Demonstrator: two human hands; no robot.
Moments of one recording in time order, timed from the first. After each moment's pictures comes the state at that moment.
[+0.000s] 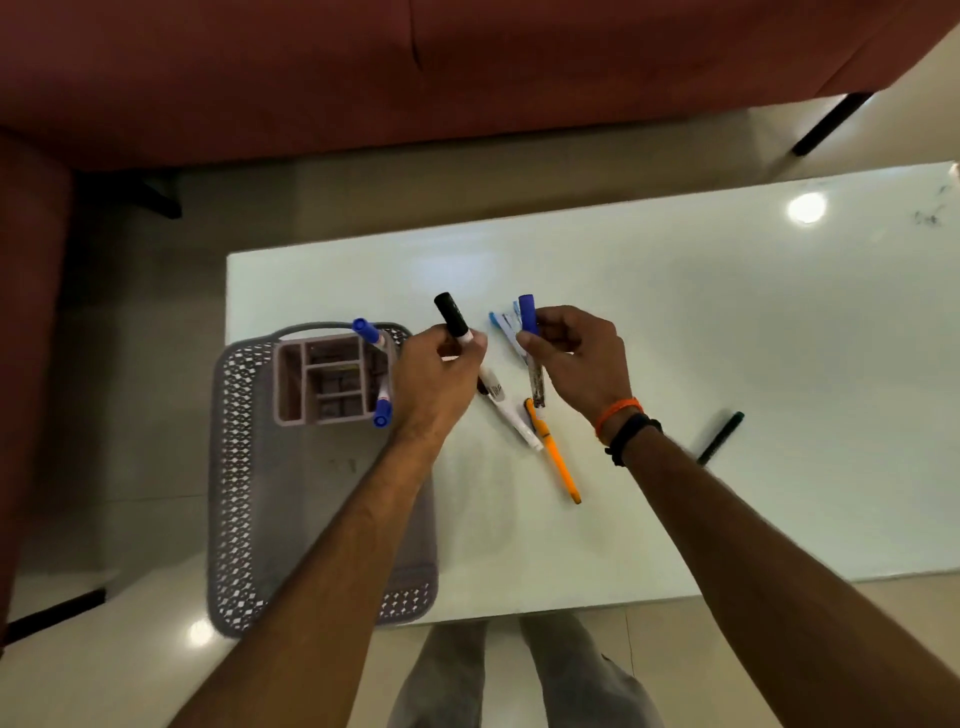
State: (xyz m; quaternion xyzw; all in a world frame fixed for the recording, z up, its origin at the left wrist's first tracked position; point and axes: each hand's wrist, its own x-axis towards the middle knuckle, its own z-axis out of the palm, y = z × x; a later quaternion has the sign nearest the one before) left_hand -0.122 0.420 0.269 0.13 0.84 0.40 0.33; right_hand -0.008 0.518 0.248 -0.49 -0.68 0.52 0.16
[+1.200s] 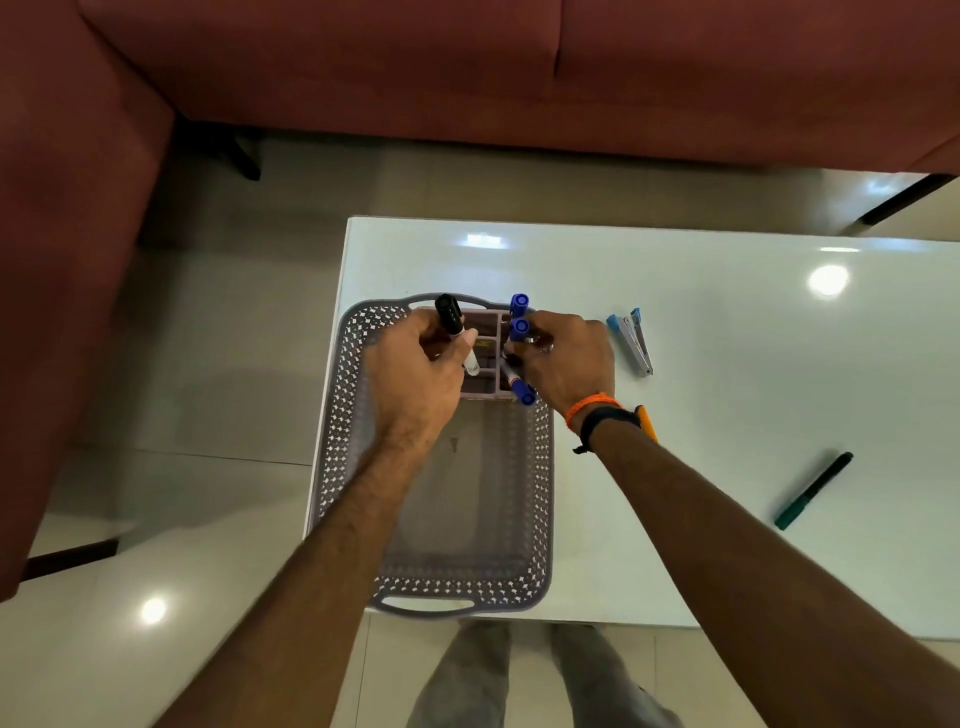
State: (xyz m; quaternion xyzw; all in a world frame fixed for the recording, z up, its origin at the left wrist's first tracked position) left_hand -0.220 0.303 0.284 0.16 0.87 0.43 0.18; right_hand -0.132 0.420 0.243 -0.43 -0.84 0.33 0.06
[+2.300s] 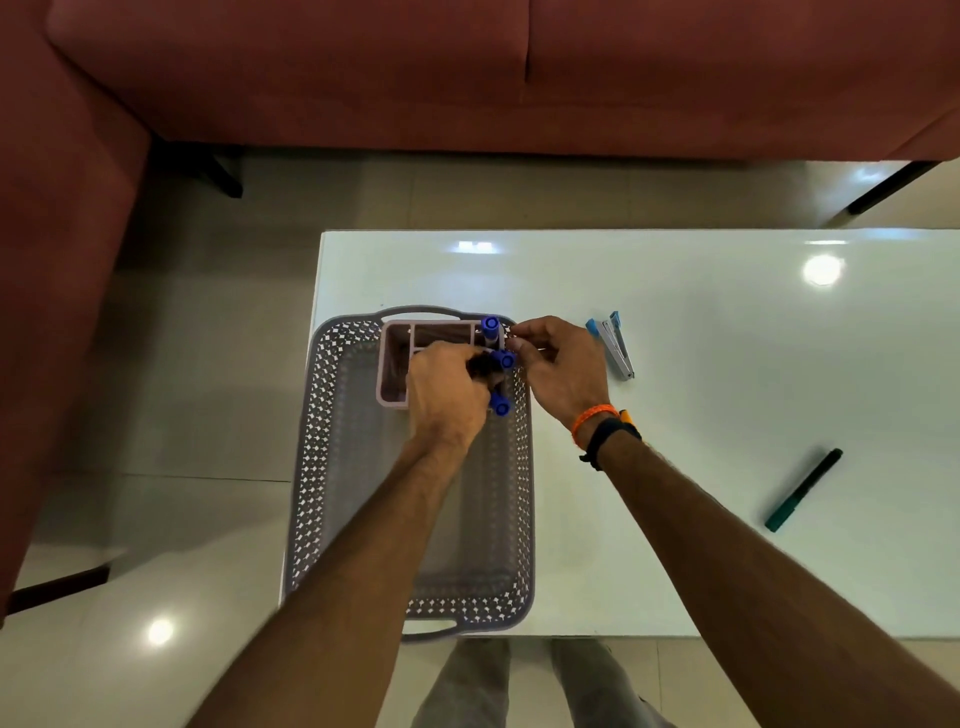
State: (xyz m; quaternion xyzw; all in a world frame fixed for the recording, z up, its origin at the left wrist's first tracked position) left_hand -0.194 0.342 0.246 0.22 0.90 0.31 0.23; right_hand -0.117 0.434 0.236 -0.48 -0.72 0.49 0.12
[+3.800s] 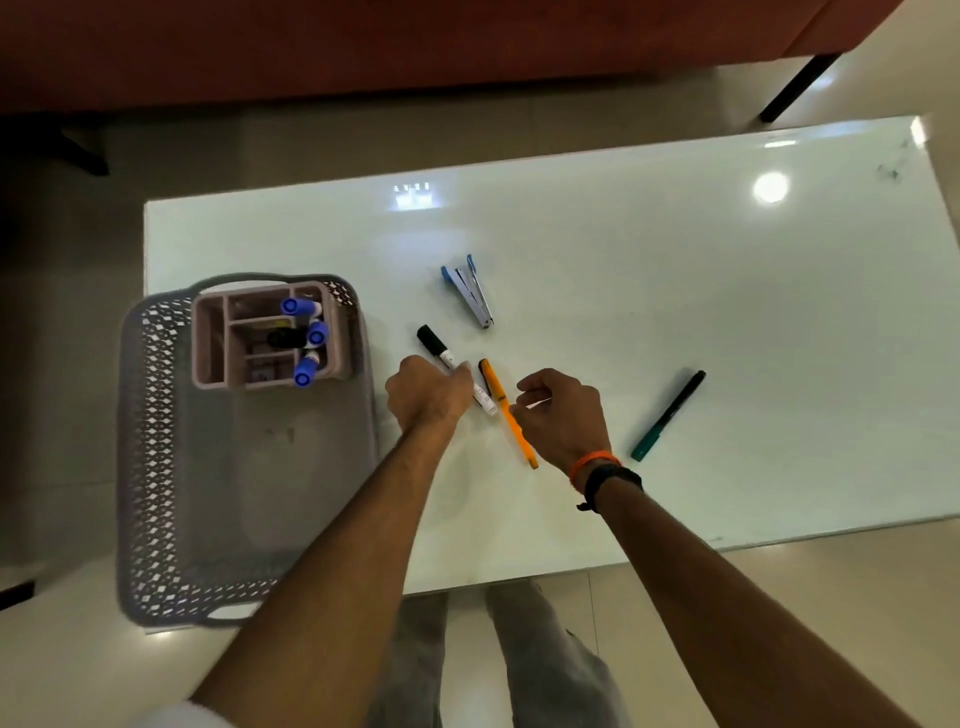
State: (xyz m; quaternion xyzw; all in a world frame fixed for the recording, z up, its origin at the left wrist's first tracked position) left_hand -0.057 0.426 0.185 0.00 0.91 0.24 0.34; right_hand 0.077 0.474 0.178 -0.56 -0.70 0.44 -0.02
